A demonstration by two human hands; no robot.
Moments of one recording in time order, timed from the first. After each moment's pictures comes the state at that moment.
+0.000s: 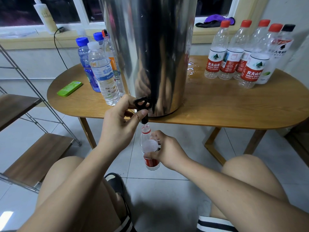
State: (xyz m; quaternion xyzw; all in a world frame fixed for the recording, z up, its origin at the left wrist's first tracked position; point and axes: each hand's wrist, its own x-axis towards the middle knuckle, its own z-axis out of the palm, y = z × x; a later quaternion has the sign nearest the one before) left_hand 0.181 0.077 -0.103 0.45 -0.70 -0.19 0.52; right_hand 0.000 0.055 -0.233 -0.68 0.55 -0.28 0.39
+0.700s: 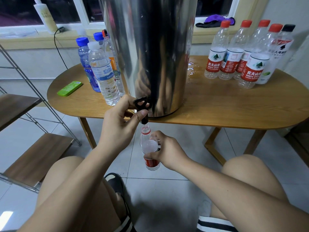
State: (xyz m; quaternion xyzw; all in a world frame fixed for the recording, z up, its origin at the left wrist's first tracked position) left_hand 0.180 0.078 -0.103 0.46 -0.70 -0.18 0.51; right_hand 0.000 0.054 -0.235 -0.69 0.55 -0.27 0.39
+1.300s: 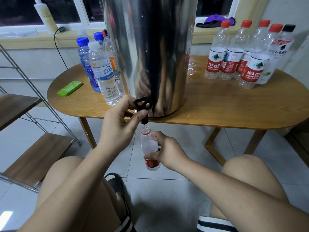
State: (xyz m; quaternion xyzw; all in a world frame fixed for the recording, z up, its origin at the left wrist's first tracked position) left_hand 0.180 0.079 -0.103 0.45 -0.70 -0.19 0.51; right_hand 0.000 0.054 -0.235 -0.69 0.55 -0.27 0.38
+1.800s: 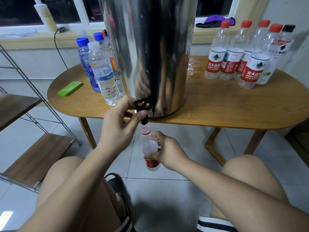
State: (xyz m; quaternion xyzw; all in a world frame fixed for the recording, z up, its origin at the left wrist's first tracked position) left_hand 0.179 0.081 -0.101 0.45 -0.70 -0.18 0.52; right_hand 0.000 0.054 -0.236 -0.69 0.55 -0.27 0.39
